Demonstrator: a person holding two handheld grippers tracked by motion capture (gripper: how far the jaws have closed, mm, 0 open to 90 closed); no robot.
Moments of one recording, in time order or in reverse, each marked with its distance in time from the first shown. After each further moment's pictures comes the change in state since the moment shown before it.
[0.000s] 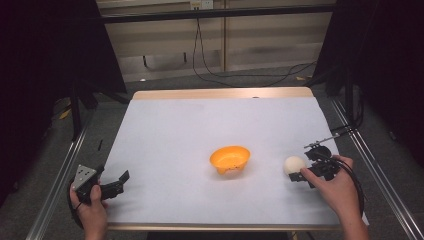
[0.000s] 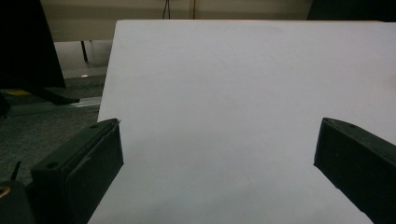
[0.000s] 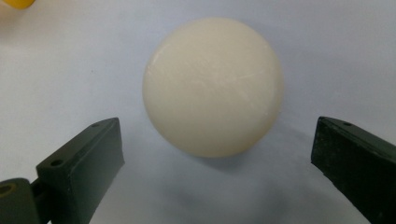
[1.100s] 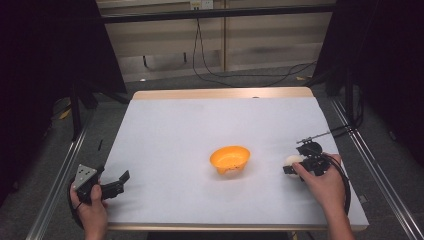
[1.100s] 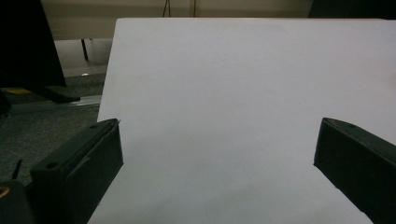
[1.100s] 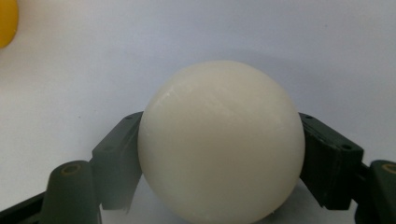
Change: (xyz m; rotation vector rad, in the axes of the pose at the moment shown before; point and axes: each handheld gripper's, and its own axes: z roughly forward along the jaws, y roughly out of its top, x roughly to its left) left arm 0.000 0.000 0.001 0.005 0.004 -0.003; right arm 0.007 0.016 0.017 -0.050 -0.042 0.047
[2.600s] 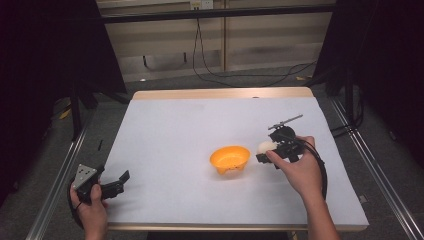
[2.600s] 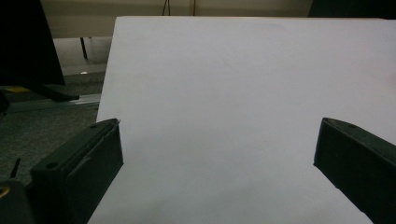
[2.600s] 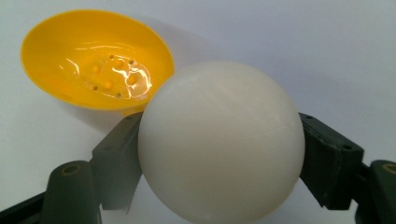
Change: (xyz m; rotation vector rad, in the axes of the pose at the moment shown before) left arm 0.001 0.000 0.000 0.009 0.001 0.000; right arm 0.078 0.056 -0.024 -0.071 0.087 -0.154
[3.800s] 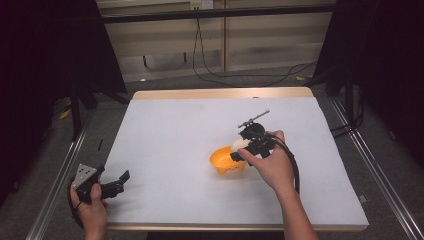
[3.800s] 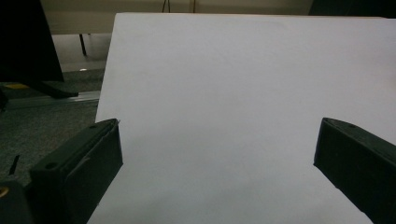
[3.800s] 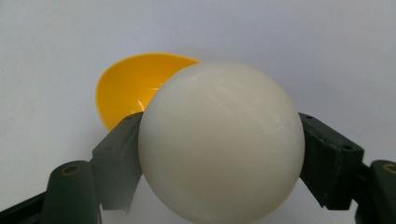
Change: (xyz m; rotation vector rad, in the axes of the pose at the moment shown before) left arm 0.001 0.000 0.001 0.012 -0.006 -0.007; right arm 0.055 0.038 0.029 0.009 0.062 -0.089
